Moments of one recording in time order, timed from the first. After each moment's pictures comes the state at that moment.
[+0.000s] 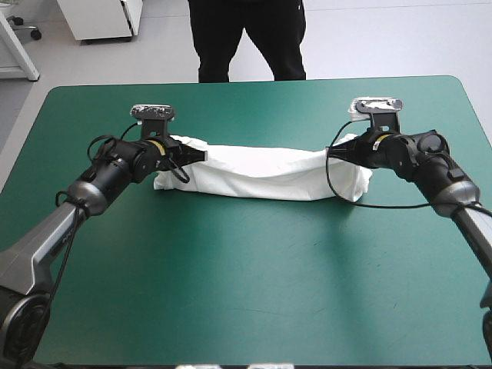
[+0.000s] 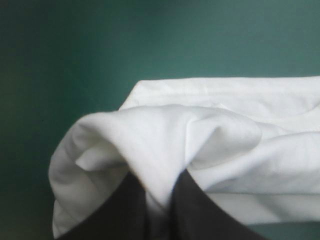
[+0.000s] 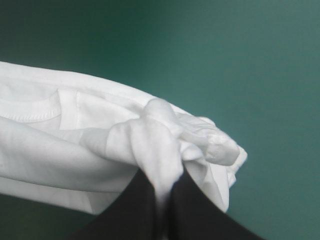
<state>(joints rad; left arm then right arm) -0.35 1.58 -1.26 0.12 0.52 -0.28 0.24 1.50 -1.26 0.01 0.60 0.15</state>
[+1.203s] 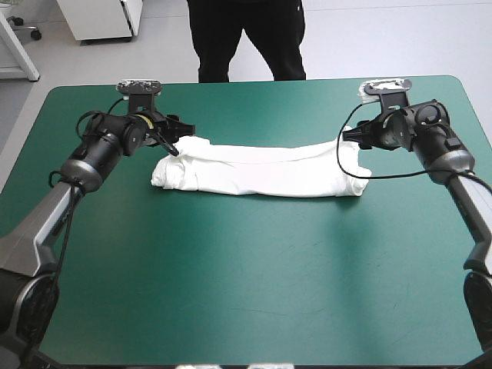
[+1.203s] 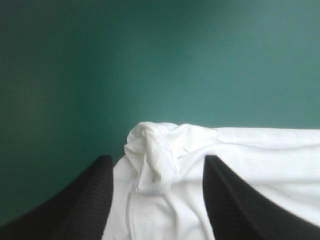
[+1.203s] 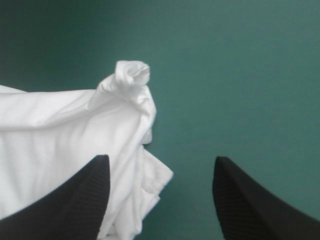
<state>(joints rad) -0.27 1.66 -1.46 0.12 0.60 -0.24 0.17 1.64 -1.48 -0.15 0.78 0.15</state>
